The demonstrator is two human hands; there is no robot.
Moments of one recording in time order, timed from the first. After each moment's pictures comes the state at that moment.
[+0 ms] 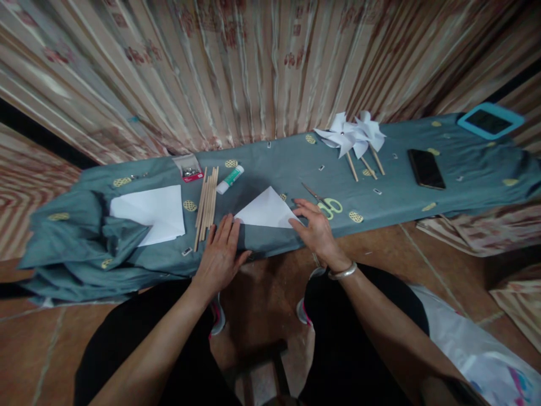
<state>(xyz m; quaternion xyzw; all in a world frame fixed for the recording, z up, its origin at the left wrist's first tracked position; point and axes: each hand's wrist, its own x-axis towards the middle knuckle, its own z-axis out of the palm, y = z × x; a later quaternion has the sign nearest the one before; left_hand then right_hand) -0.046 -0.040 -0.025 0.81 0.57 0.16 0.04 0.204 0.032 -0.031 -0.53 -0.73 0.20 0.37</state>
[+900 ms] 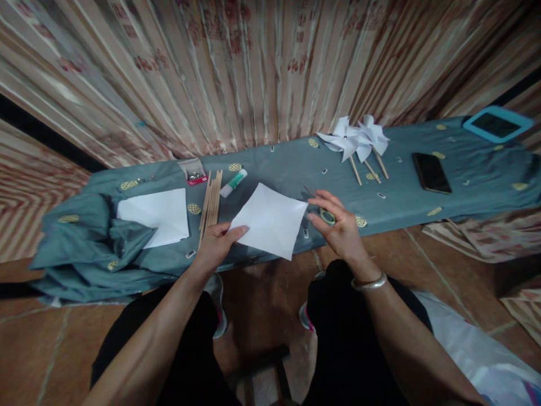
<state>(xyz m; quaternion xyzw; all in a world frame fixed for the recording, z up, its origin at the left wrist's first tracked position) -0.038 -0.004 0.005 0.38 0.62 0.44 0.52 0.231 0.028 0.008 -0.51 -0.71 0.22 0.43</state>
